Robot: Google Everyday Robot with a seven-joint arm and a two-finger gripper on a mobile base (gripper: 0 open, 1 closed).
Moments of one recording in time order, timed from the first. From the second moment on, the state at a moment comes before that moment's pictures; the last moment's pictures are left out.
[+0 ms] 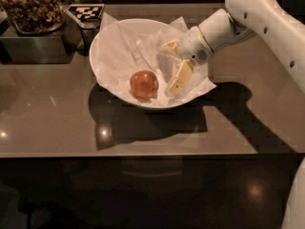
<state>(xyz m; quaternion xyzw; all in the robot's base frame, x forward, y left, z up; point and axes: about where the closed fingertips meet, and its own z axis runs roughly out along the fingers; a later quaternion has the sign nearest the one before) 0.602 -0.034 0.875 -0.65 0.62 0.30 0.30</state>
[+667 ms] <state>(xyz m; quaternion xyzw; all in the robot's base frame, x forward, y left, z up) 0.612 -0.019 0.876 -0.67 0.60 0.31 0.30</state>
